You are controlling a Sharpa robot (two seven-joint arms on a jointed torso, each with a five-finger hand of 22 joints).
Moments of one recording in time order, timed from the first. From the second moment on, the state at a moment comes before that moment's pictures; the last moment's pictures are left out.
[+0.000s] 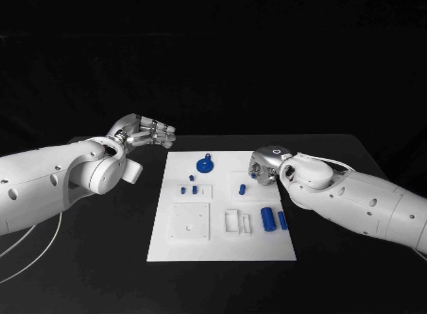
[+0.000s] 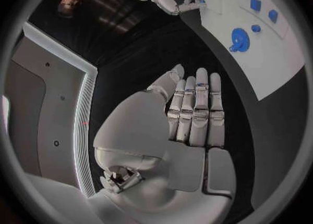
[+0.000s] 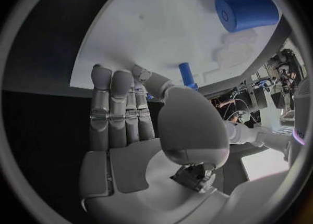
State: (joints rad) left arm 1.37 -0.80 -0.15 1.35 -0.31 -0.31 0.22; left_hand 1.39 -0.01 0.21 -0.22 0.17 1.11 0.13 0.07 0.07 1.18 0.11 0.06 0.06 1.30 0.07 0.06 0.07 0.06 0.98 0.04 0.07 0.93; right arm 1.07 -0.66 0.10 1.23 -1.87 -0.20 -0.18; right_hand 1.27 -0.12 0.67 -0.25 0.08 1.29 0.07 0.06 0.07 1.38 0.02 0.06 0.06 1.43 -0.07 0.82 0.66 0.12 1.47 -0.08 0.35 1.29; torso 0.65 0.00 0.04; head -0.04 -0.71
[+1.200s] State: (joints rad) left arm 1.37 -0.81 -0.15 1.34 -0.31 -0.31 0.22; left_hand 1.39 -0.01 0.21 -0.22 0.17 1.11 0.13 0.07 0.07 1.17 0.11 0.06 0.06 1.30 0.07 0.06 0.07 0.06 0.98 0.04 0.07 0.92; right arm 1.06 -0.70 0.13 1.29 -1.81 -0.20 -0.19; right_hand 1.27 -0.12 0.68 -0.25 0.11 1.29 0.07 0.06 0.07 1.38 0.02 0.06 0.06 1.43 -0.07 0.81 0.66 0.11 1.46 -0.09 0.36 1.31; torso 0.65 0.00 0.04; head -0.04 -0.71
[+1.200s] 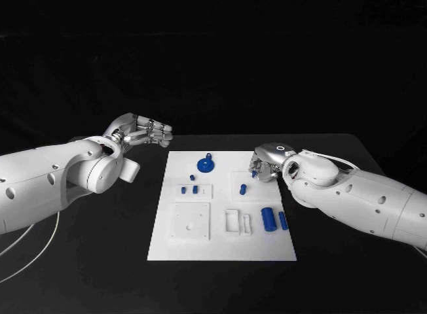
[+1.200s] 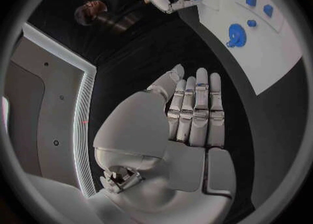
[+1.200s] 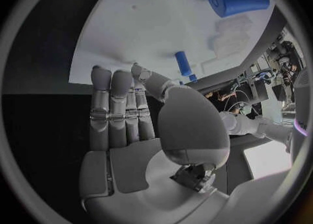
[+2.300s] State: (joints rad) left arm 1.37 -0.78 -0.15 1.32 -0.29 -0.31 0.22; left_hand 1.39 -0.01 0.21 -0.22 0.17 1.11 0.13 0.07 0.07 1.16 0.11 0.06 0.06 1.30 0.07 0.06 0.07 0.06 0.98 0.04 0.07 0.92; right arm 1.06 -0.65 0.17 1.51 -1.78 -0.21 -0.20; right_hand 1.27 -0.12 0.67 -0.24 0.12 1.29 0.07 0.06 0.07 1.38 0.02 0.06 0.06 1.43 -0.07 0.81 0.66 0.11 1.46 -0.09 0.37 1.31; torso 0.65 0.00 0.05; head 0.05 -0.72
